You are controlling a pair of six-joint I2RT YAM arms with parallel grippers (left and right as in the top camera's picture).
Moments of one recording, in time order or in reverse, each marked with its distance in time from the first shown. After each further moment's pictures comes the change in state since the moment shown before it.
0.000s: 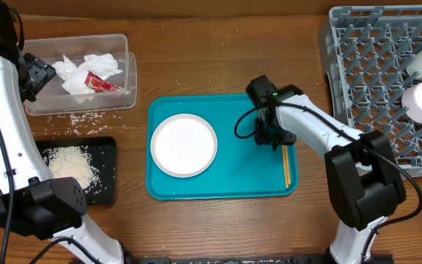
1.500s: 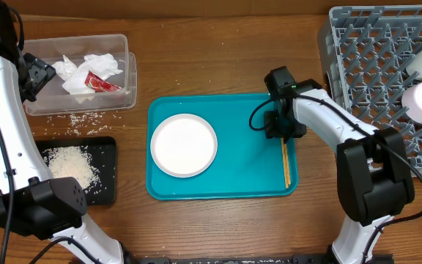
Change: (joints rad) left arm 0.000 0.000 0.000 0.000 0.000 0.000; right arm -0.114 0.000 0.000 0.061 -0.118 -0.203
